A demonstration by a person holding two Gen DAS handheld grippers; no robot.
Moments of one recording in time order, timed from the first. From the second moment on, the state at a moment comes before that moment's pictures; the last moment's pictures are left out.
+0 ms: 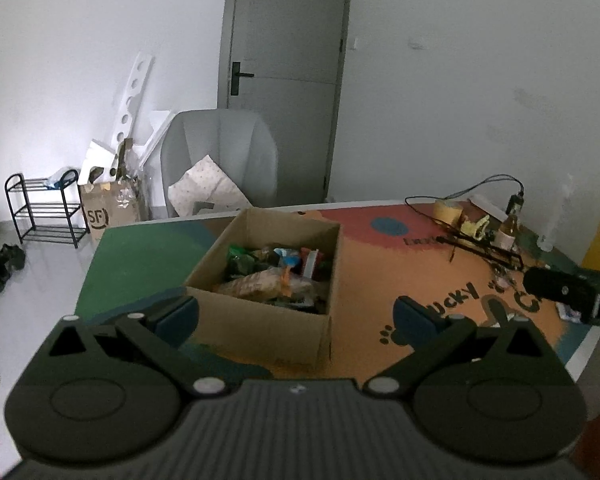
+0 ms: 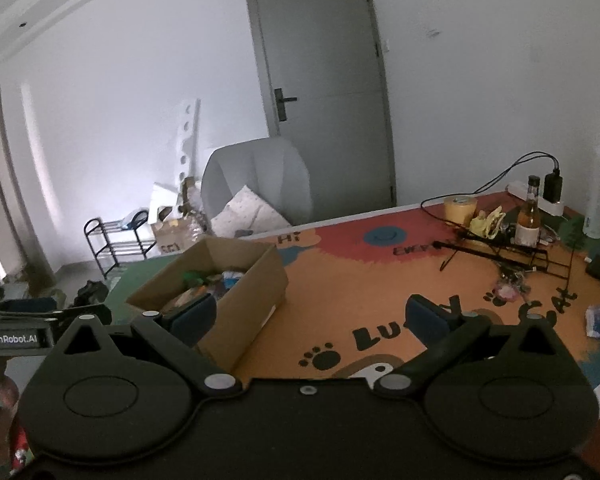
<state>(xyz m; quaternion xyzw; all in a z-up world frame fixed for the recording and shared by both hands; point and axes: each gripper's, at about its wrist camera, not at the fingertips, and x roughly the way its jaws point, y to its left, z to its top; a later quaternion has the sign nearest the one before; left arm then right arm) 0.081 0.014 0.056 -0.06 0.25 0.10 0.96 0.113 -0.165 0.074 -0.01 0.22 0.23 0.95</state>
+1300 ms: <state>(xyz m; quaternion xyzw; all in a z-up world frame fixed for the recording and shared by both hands) 0.040 0.031 0.064 -0.06 0.25 0.09 0.96 0.092 -0.147 0.079 -0.04 0.25 0.27 0.93</state>
